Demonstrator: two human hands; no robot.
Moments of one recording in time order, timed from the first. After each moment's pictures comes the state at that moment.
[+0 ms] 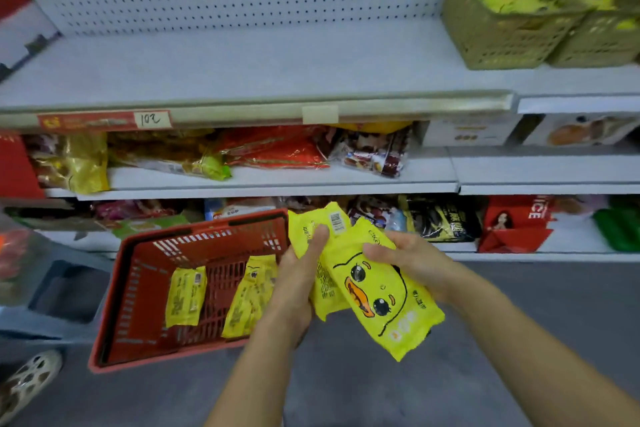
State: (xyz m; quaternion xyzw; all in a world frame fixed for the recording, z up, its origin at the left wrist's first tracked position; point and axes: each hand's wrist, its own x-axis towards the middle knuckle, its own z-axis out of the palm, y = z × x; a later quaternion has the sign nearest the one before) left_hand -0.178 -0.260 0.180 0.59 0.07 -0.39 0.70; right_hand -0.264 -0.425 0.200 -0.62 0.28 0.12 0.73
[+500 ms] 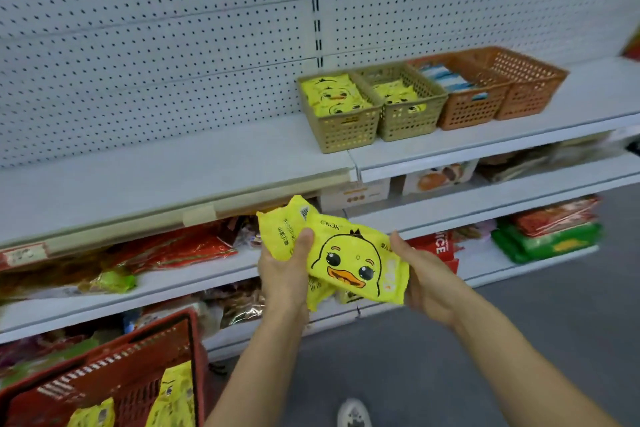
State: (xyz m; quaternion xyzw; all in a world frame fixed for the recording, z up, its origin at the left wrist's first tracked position) left_hand -0.254 -0.468 0.271 0.61 -0.01 -0.24 0.75; right_hand -0.395 -0.594 0.269 -0.48 0.36 -0.11 0.79
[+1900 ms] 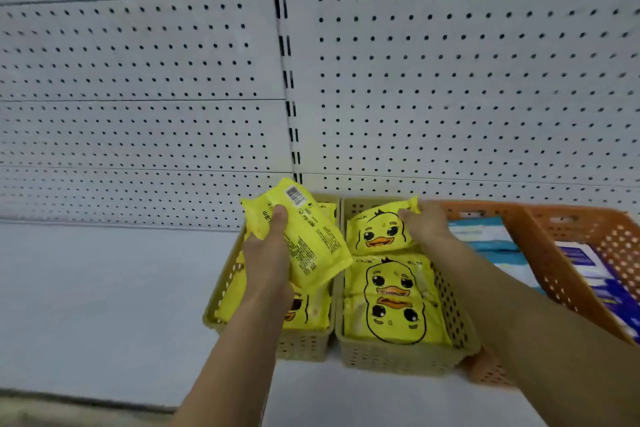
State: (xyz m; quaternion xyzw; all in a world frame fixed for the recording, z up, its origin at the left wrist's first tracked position) left_hand -0.054 -0.903 0.368 0.57 0.11 -0.14 0.80; right_hand -0.083 -1.136 0.328 -0.77 0.39 -0.18 0.47
